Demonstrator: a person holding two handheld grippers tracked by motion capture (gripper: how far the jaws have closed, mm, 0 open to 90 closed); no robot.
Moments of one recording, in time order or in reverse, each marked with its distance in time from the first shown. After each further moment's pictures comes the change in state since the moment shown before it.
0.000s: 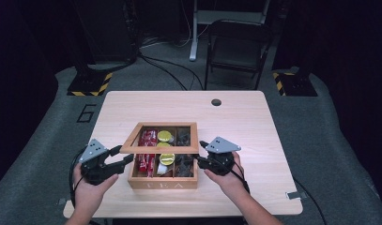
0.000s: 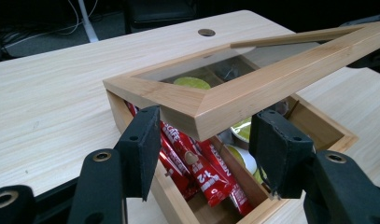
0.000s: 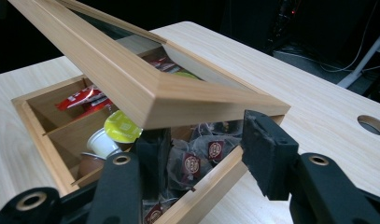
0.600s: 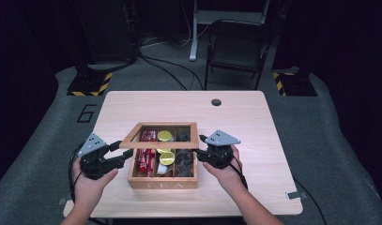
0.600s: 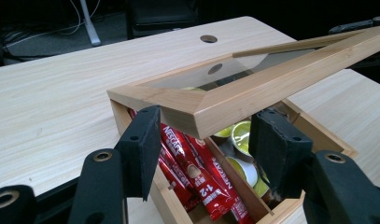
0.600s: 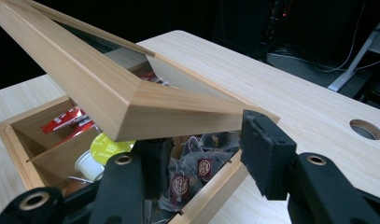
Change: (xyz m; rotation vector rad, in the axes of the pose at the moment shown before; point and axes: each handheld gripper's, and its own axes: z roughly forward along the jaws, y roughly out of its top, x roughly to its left) left arm 0.003 0.013 0.001 -0.006 0.007 -0.015; right arm -0.009 0.012 0.009 -0.024 -0.023 0.040
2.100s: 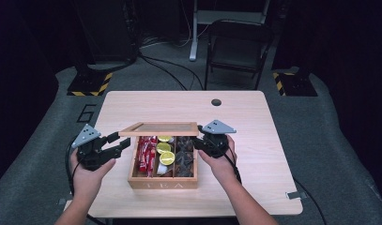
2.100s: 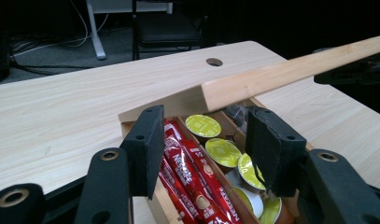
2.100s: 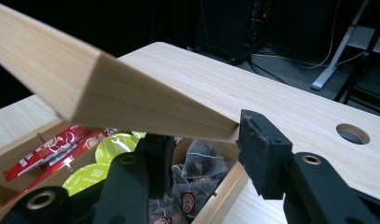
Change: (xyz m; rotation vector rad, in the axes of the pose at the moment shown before) left arm 0.013 0.017 0.000 -0.067 0.011 -0.042; right arm -0.010 0.019 0.023 -0.019 -0.066 0.069
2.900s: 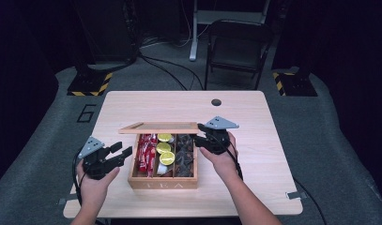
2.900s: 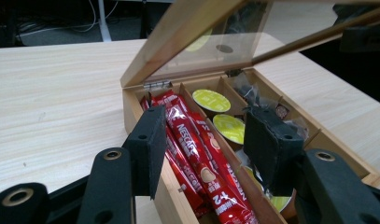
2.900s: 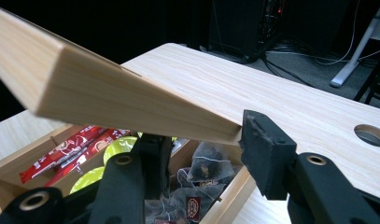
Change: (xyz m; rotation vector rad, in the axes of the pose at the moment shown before) left arm -0.001 -0.042 0.014 0.014 0.036 -0.062; right arm -0.011 0.004 0.003 0.008 0.063 0.033
